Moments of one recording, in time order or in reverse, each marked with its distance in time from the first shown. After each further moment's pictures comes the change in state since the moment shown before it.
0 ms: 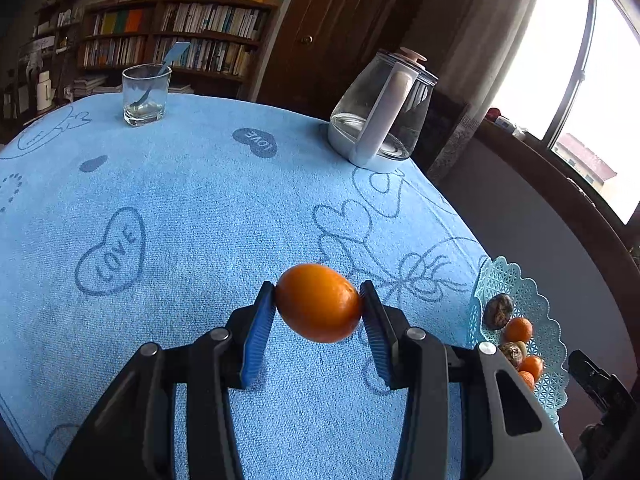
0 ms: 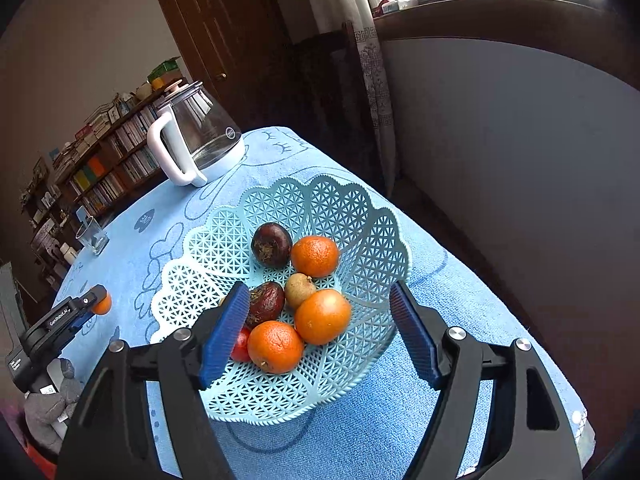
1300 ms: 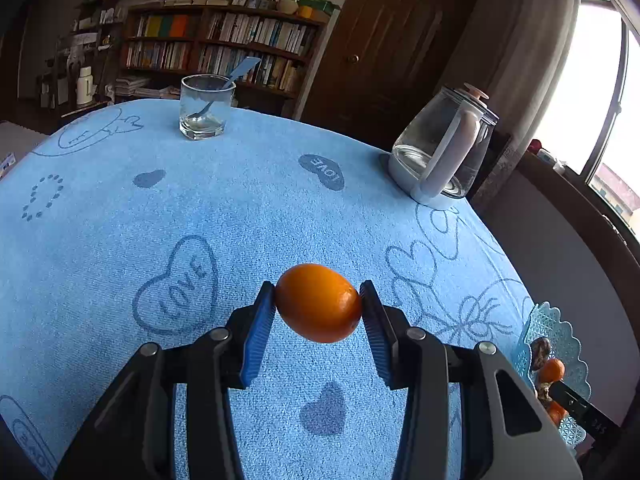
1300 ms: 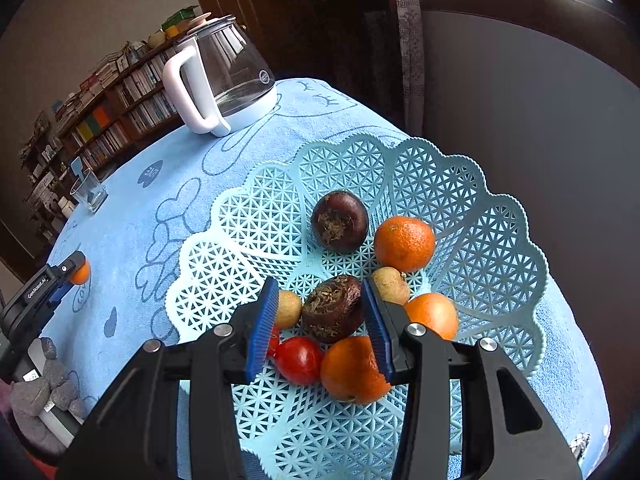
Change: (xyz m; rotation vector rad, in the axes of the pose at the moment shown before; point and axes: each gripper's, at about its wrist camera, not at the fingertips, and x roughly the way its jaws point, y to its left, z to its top) left arm -0.001 0.043 0.022 -0.081 -0.075 0.139; right arm 0.067 0.068 0.001 -0.102 0.171 0.010
